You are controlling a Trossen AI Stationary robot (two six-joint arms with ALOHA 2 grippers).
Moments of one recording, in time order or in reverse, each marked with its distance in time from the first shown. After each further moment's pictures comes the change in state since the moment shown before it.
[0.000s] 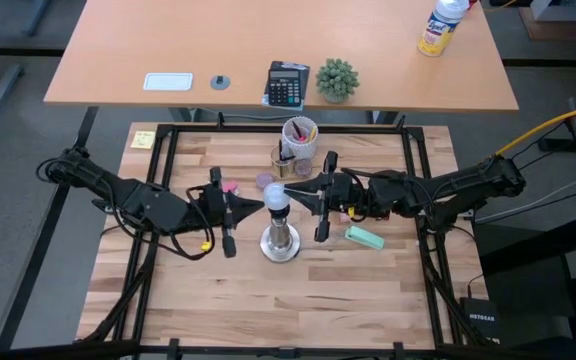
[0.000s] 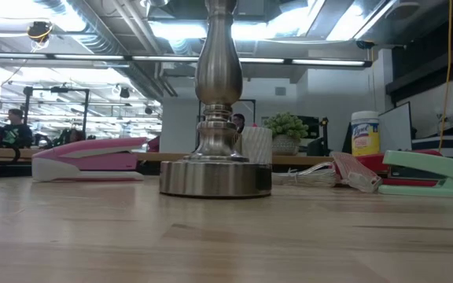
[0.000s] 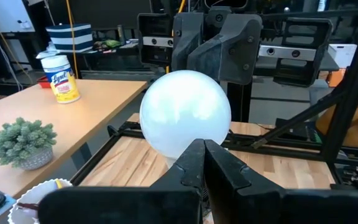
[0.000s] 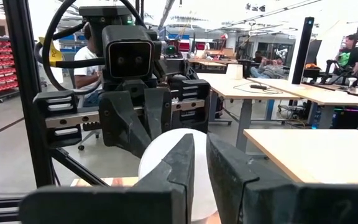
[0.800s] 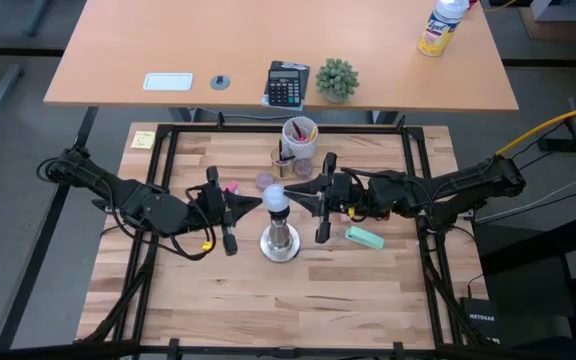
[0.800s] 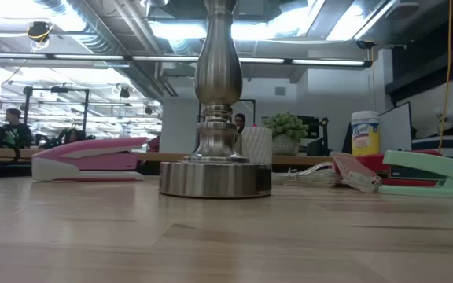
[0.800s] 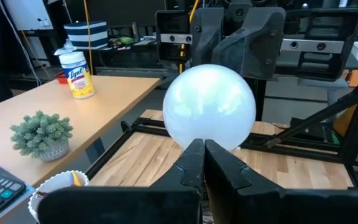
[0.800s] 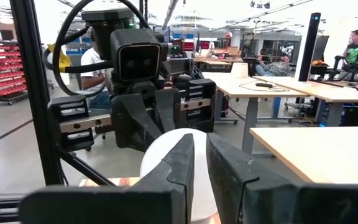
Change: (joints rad) left arm -0.012 0.000 0.000 -0.022 -0.072 -0.018; right arm 0.000 0.000 0.000 -0.002 -0.019 0.025
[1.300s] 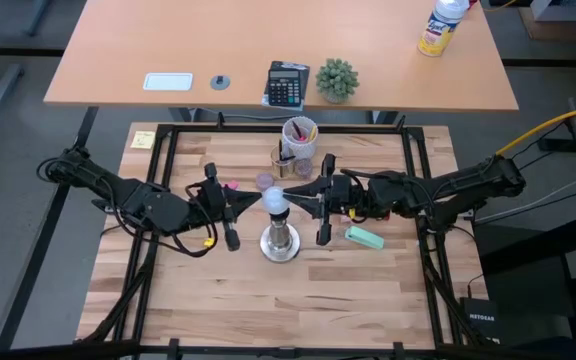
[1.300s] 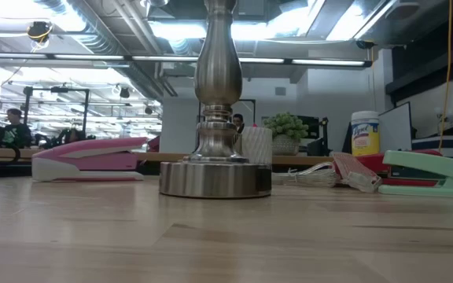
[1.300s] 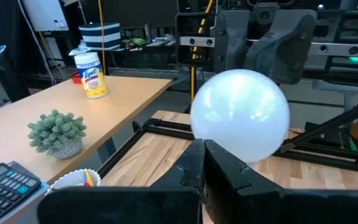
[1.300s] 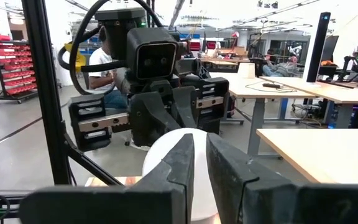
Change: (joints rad) left arm 0.004 0.000 0.000 0.003 -0.041 0.000; right arm 0.000 0.000 0.000 0.000 -0.025 0.001
